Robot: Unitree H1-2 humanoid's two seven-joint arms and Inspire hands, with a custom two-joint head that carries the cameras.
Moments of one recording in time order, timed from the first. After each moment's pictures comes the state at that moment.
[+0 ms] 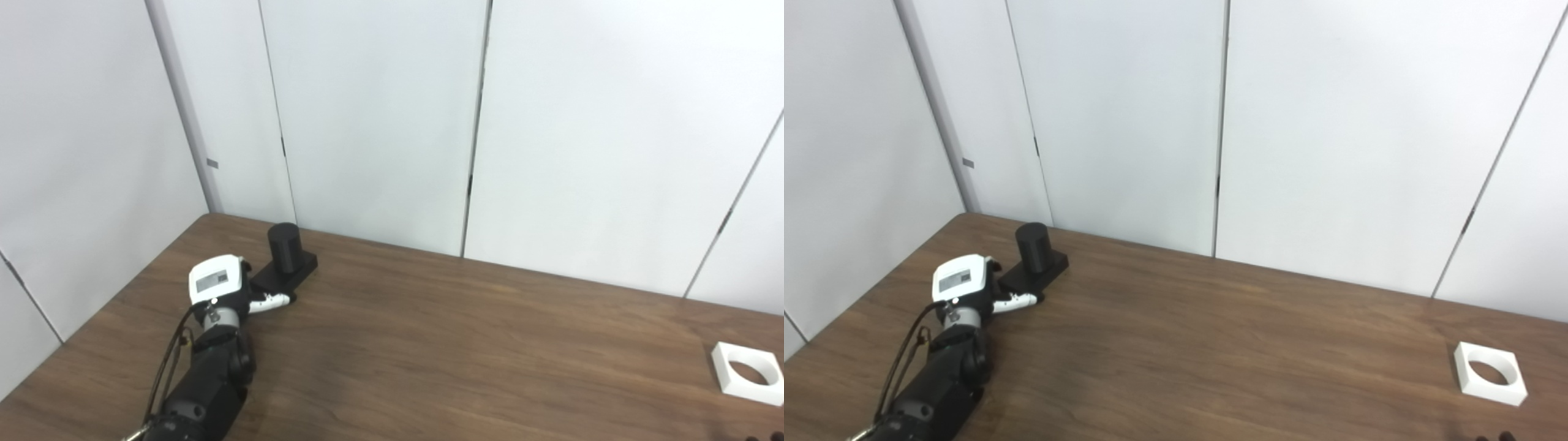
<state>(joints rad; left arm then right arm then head) -0.44 0.46 -0.11 0.57 0.85 0.46 0.26 0.28 -0.15 -0.13 -0.23 0.17 -0.07 0.02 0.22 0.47</state>
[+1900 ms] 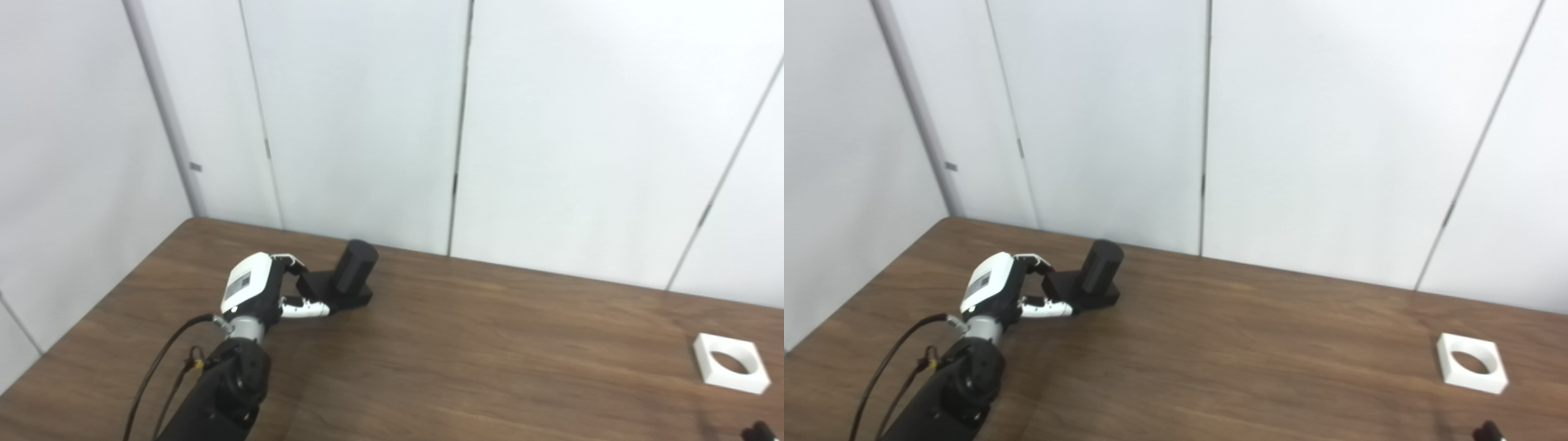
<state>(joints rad) -0.28 0.39 -0.11 0.06 0.58 0.38 0.11 0.29 -0.14 -0.11 -0.28 0.21 -0.01 -0.01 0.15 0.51</state>
